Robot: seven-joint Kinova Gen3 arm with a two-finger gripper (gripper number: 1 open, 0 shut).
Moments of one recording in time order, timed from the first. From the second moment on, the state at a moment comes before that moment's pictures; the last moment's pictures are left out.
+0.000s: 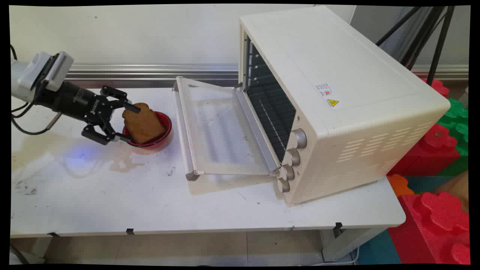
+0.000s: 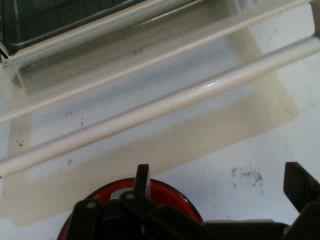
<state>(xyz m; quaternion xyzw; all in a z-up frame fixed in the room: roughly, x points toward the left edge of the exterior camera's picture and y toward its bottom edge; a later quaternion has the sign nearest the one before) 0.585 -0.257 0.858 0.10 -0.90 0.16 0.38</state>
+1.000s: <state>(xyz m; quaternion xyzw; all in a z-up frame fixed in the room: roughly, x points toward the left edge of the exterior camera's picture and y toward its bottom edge) 0.542 -0.285 0.800 0.17 -0.90 0.12 0.39</state>
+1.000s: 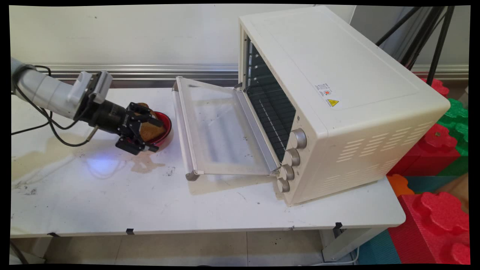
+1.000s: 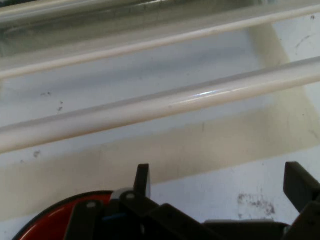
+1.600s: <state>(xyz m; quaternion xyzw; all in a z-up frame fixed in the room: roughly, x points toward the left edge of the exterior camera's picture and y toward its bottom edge) 0.529 -0.290 0.786 0.18 -0.89 0.12 0.40</state>
